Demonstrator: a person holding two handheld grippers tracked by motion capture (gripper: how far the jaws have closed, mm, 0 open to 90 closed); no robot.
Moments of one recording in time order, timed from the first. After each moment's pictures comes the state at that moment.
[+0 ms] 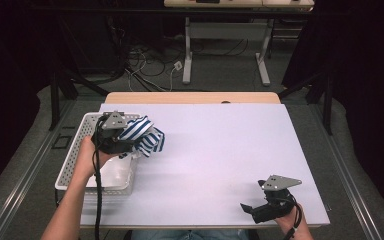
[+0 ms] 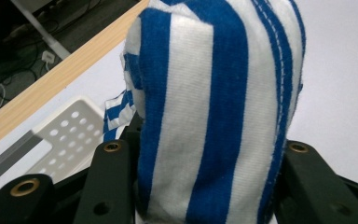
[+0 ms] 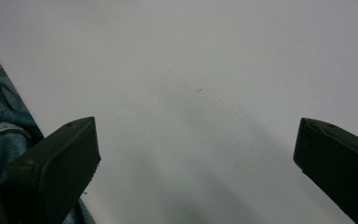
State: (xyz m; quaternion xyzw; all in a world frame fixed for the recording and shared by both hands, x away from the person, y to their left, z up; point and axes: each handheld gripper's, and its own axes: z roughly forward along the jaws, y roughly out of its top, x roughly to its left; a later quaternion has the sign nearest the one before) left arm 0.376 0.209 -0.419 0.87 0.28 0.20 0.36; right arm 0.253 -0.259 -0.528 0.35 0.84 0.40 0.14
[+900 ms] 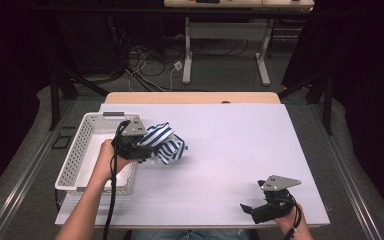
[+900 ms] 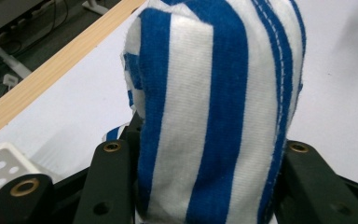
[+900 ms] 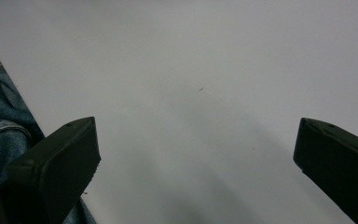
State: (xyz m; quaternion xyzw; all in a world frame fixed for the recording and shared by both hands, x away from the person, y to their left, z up) left arm 0.368 0.162 -0.430 0.88 0.23 0.17 0.39; right arm 0.253 -0.258 -0.529 0.34 0.84 0.40 0.14
